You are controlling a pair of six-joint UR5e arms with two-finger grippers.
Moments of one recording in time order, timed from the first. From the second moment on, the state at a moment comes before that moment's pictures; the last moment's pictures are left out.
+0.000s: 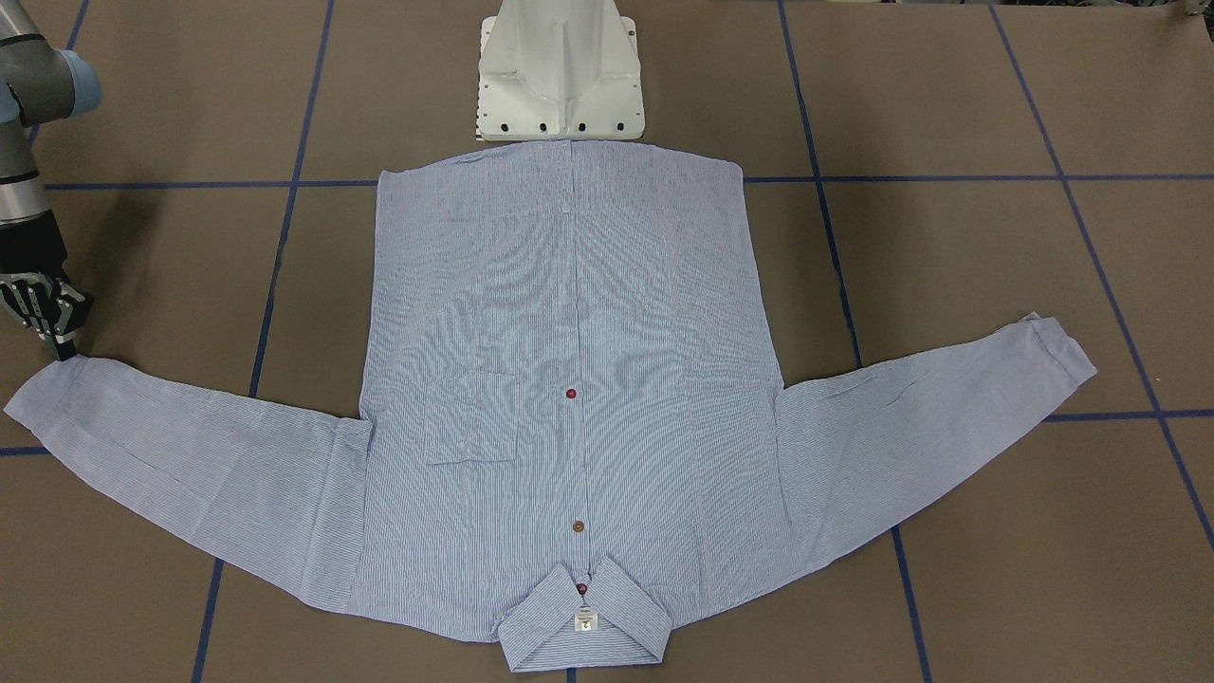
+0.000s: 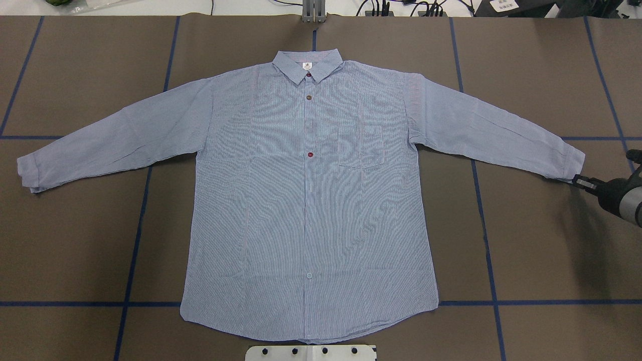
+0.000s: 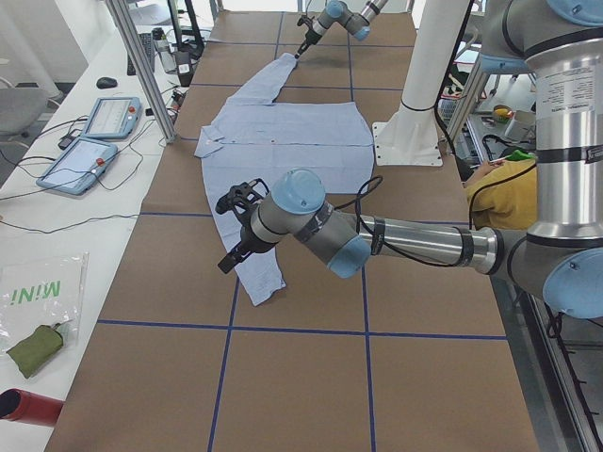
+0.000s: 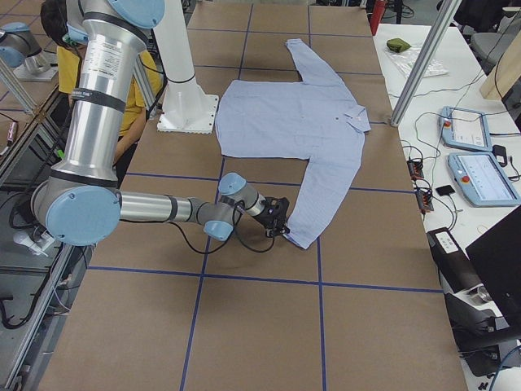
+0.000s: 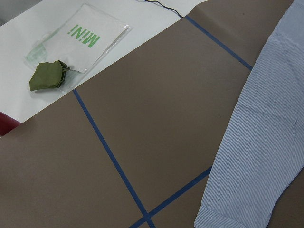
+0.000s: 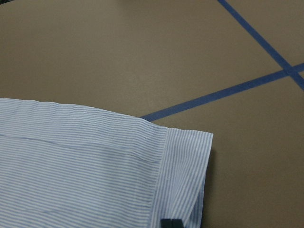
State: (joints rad) left arm -1.59 -1.45 -1.81 -2.19 -2.34 0.12; right arm 0.71 -1.83 1.61 -0.43 1.45 1.41
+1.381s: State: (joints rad) left arm -1.59 -1.44 -1.80 -2.19 -2.34 0.12; right arm 0.50 -0.89 1.63 -1.00 1.02 1.44
